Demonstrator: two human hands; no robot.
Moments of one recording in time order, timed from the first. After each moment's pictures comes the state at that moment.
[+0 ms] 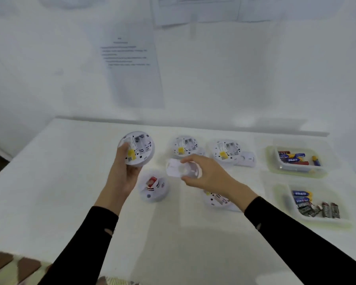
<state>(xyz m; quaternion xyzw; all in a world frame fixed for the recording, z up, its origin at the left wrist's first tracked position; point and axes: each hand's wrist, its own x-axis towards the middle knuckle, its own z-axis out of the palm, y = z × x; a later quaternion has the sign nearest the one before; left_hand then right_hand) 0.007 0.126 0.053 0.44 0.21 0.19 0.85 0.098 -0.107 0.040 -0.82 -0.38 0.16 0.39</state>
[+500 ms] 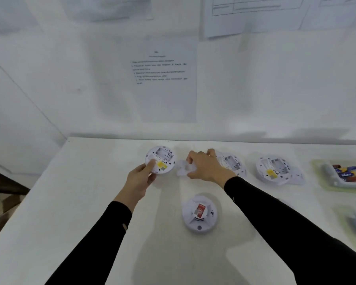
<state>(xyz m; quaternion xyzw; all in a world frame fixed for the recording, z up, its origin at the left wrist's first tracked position) 0.057 0.271 0.016 0.53 0.38 0.07 0.75 0.169 0.078 0.016 -0.92 -0.34 0.13 0.14</state>
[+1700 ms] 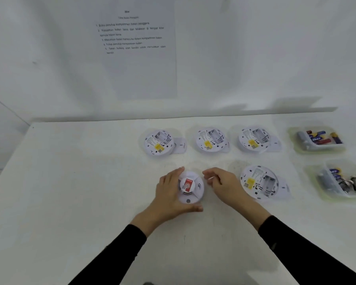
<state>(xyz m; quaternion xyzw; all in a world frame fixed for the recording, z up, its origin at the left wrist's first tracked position) -0.010 0.172 -0.038 0.92 0.01 -0.07 0.39 0.054 -0.019 -0.015 -0.89 -0.07 0.16 0.43</state>
